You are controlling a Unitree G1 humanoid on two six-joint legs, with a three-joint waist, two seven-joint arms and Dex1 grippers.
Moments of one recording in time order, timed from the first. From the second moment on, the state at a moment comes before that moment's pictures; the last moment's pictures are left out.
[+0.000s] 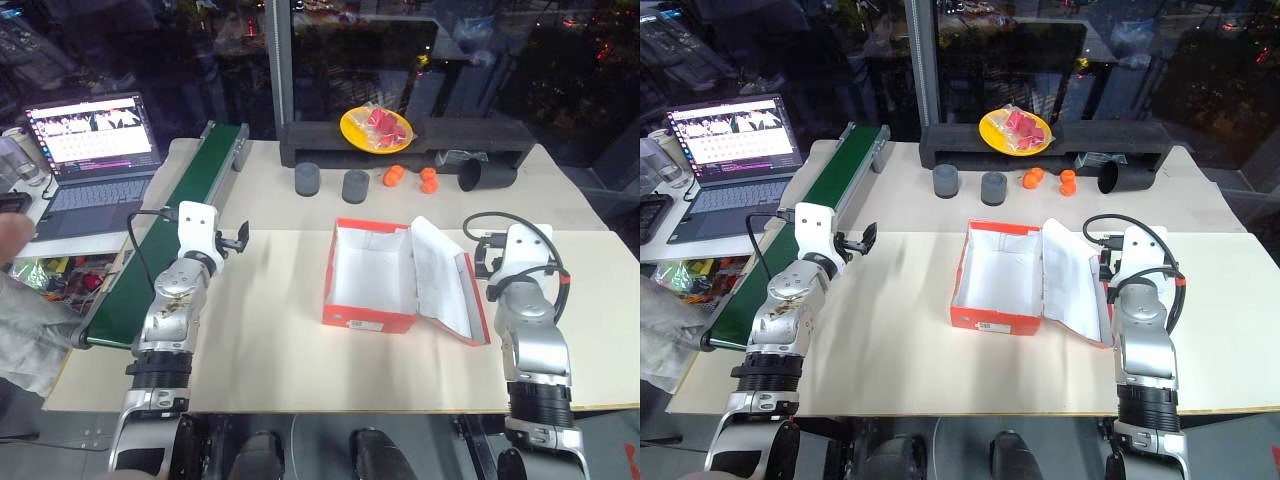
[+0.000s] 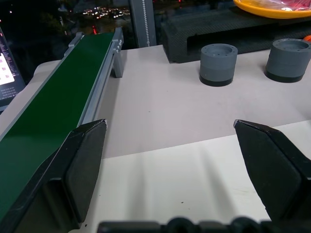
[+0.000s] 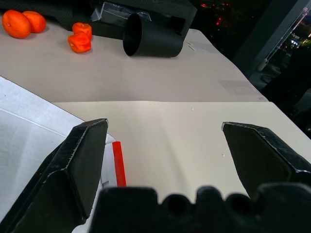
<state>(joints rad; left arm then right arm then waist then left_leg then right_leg) -0.53 0.32 0.14 0.21 -0.12 0.29 -0.20 -0.38 -0.33 -0.25 -0.03 -0.04 0.53 -0.12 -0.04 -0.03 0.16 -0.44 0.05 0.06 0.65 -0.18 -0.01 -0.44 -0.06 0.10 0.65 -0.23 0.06</state>
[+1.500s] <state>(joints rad) -0.56 0.72 0.25 0.44 -0.16 0.40 -0.50 -0.43 -0.55 0.29 -0.46 0.40 0.77 0.69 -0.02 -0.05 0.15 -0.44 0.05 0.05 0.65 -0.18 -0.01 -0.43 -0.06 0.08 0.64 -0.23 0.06</state>
